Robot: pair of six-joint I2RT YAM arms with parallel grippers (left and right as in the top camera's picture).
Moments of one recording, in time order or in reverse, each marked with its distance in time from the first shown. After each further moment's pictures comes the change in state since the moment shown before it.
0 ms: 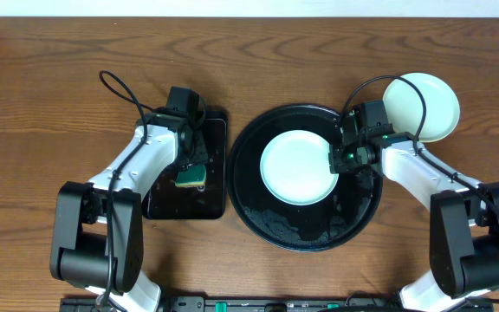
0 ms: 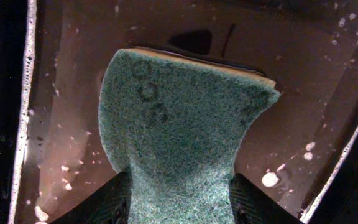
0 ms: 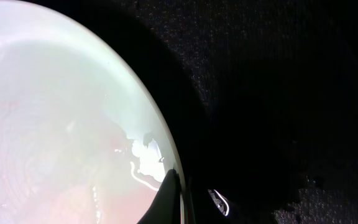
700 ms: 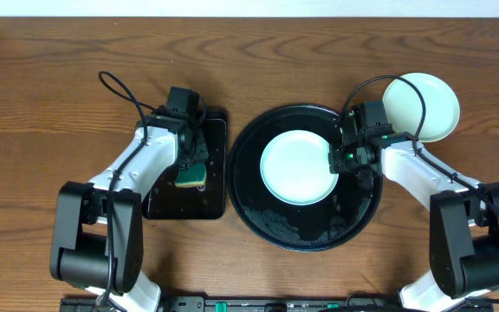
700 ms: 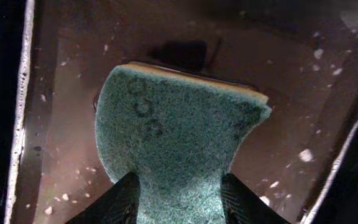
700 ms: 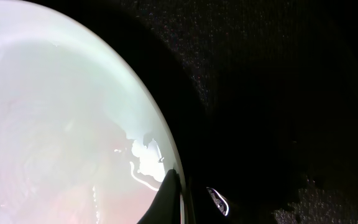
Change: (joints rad) left arm 0.000 -0.003 -0.026 0.064 -0.003 0.000; right arm 0.003 0.000 0.000 0.001 0.006 0.000
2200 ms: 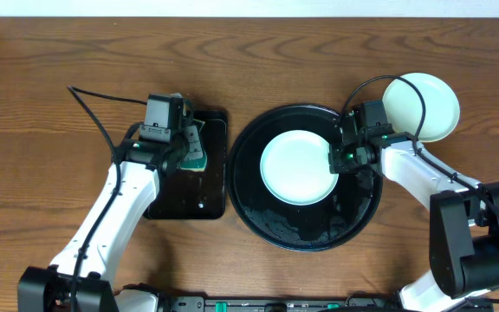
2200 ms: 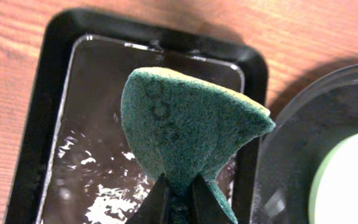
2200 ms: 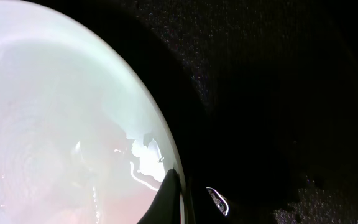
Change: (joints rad) left arm 0.002 -0.342 -0.111 0.109 0.061 0.091; right arm 0.000 0.000 0.000 -0.001 0.000 0.000
